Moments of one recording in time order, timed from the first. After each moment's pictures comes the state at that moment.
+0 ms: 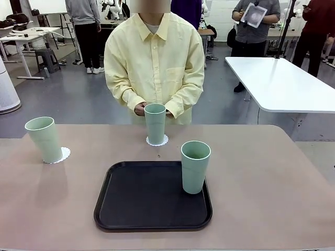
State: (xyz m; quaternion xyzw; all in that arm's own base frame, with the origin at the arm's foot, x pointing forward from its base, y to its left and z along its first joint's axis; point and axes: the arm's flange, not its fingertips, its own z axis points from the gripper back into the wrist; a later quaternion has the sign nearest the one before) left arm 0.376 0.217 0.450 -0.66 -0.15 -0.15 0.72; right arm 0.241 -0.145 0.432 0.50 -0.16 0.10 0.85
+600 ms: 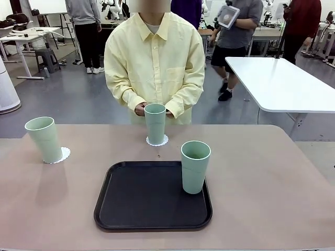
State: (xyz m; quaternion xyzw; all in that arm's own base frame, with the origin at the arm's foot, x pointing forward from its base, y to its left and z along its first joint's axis) left arm 0.382 0.215 0.454 -0.61 -0.12 -0.16 0.77; right arm 0.241 -0.145 0.432 0.50 -0.16 0.10 0.85
